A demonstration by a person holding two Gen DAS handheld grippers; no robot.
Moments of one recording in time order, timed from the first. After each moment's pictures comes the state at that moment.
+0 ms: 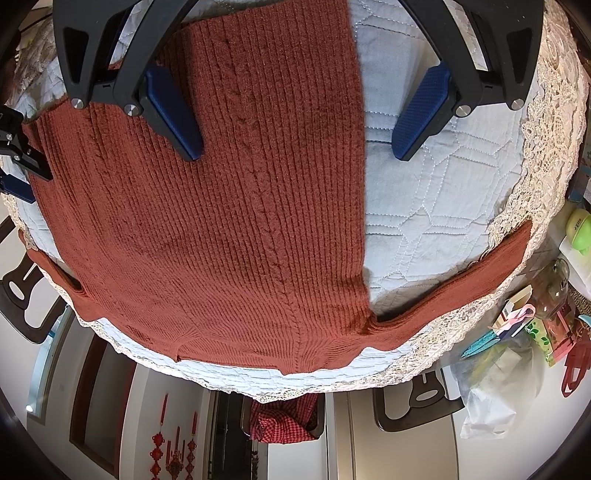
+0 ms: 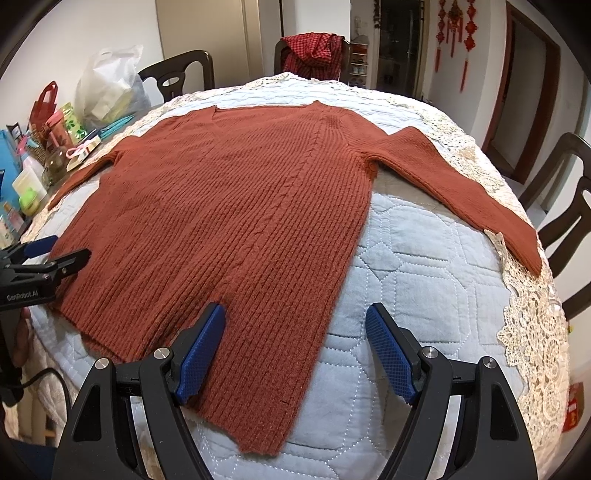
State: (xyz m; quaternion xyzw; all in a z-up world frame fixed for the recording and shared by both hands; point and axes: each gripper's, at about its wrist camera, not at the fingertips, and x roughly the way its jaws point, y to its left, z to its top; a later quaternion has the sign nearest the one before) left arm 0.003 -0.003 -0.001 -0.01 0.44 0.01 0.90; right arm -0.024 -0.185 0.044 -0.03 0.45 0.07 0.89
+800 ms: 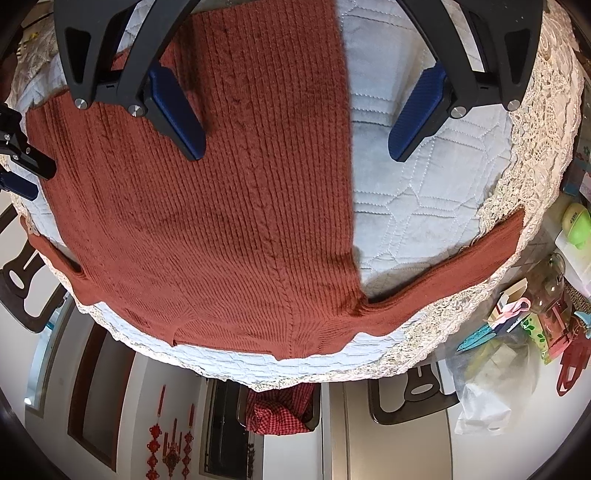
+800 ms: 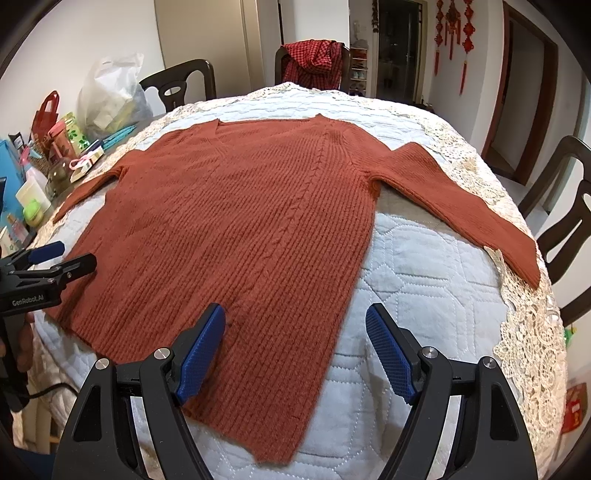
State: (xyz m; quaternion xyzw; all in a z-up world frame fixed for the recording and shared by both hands) left arm 0.007 0.005 0.012 -0.02 0.43 0.01 0.90; right arm -0.018 -0.180 0.057 -0.02 0.44 0.07 0.89
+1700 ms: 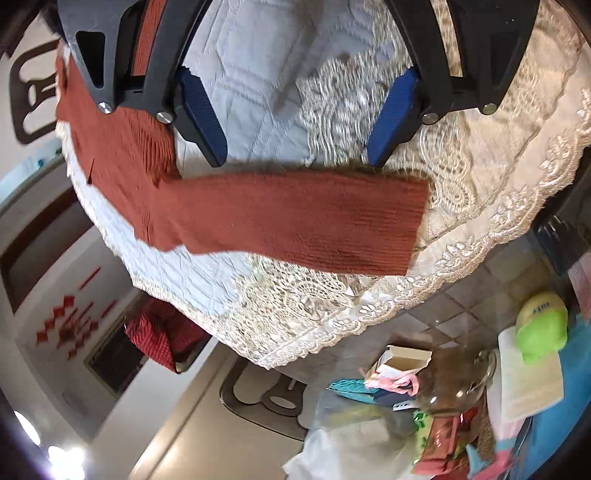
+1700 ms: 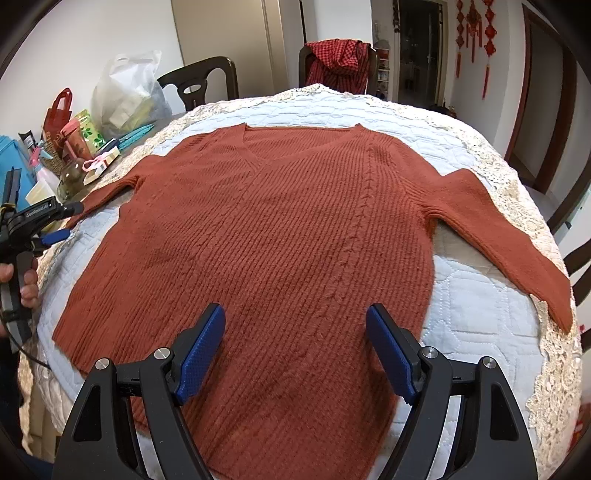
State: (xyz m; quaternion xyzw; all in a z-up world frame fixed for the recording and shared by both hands) left arm 0.045 0.185 -0.003 -0.28 0.37 0.12 0.88; right arm 0.019 -0.146 0.055 -0.02 0.45 0.12 0.89
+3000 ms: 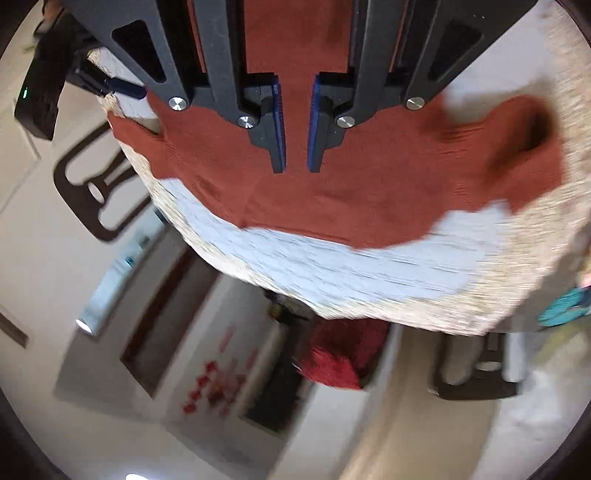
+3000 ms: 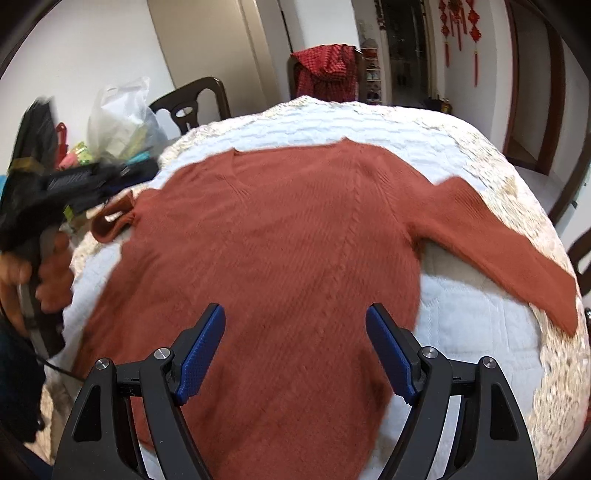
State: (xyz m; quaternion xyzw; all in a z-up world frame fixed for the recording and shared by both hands) left arm 0.109 0.039 0.069 -0.15 0.33 -0.14 0.92; right arm 0.040 -0.164 0.074 0.03 0.43 0.13 0.89
